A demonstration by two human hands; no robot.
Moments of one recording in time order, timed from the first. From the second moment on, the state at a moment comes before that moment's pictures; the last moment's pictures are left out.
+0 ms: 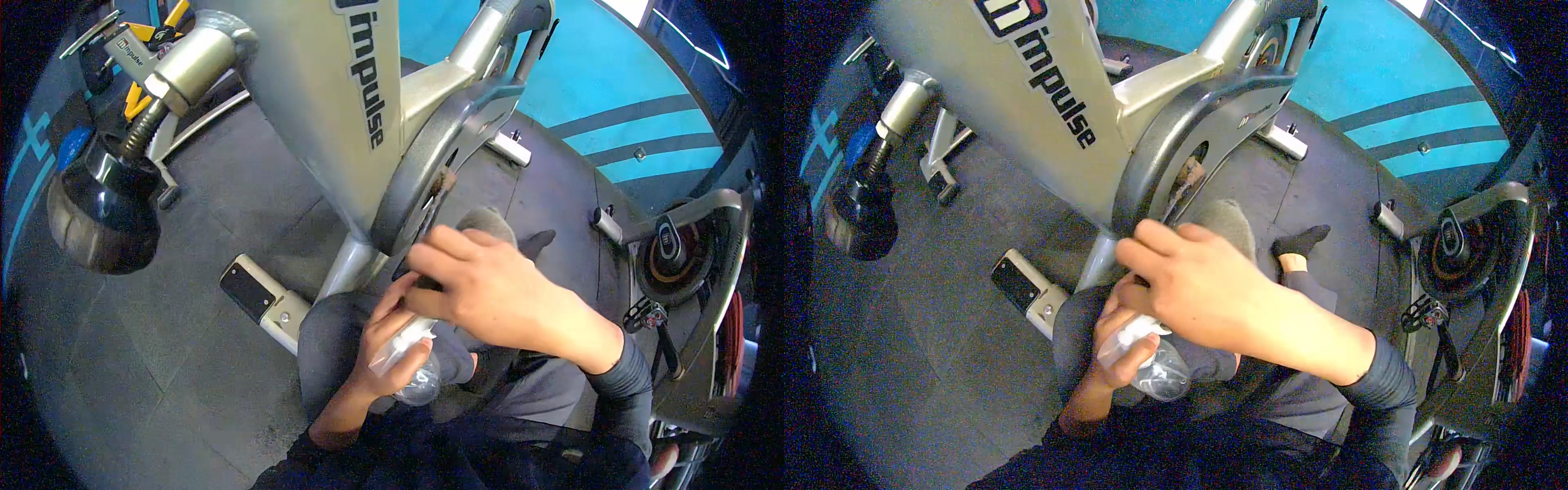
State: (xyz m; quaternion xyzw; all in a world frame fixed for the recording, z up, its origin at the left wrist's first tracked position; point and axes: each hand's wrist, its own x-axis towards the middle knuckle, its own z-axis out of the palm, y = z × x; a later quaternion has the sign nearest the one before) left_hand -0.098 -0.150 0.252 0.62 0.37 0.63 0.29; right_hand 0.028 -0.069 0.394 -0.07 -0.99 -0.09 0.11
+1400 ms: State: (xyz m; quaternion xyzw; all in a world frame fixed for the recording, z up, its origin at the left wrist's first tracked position) left_hand -0.096 -0.148 0.250 0.63 0.39 0.61 0.26; right_hand 0.057 -0.130 0.364 -0.28 -0.93 -0.17 0.16
